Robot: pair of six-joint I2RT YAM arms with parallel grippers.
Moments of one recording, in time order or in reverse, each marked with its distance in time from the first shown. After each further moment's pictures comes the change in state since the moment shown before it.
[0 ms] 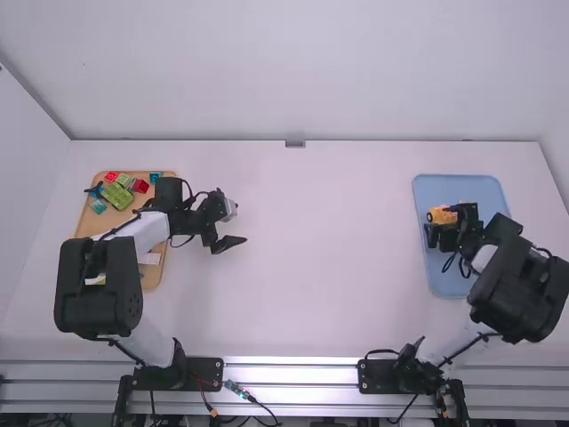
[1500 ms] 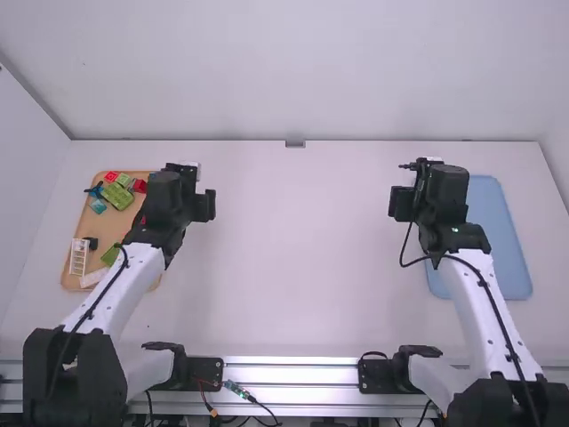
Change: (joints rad) left arm -0.122 -0.447 -0.125 0.186 -0.941 -1.140; right arm 0.598 -0.618 0.167 -0.618 0.565 0.509
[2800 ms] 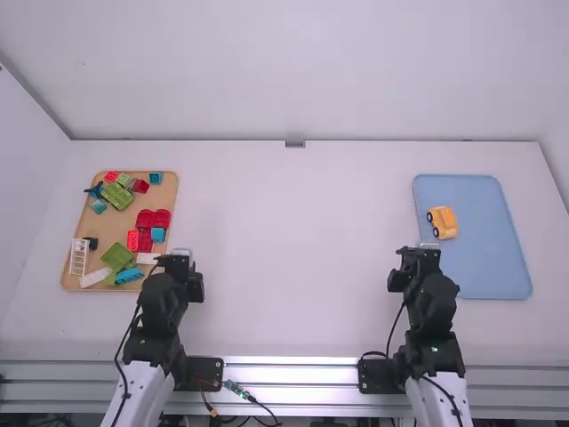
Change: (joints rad) left arm 0.014 -0.860 -0.748 0.006 -0.007 -0.006; right arm 0.002 -0.843 -0.832 0.317 0.001 0.007
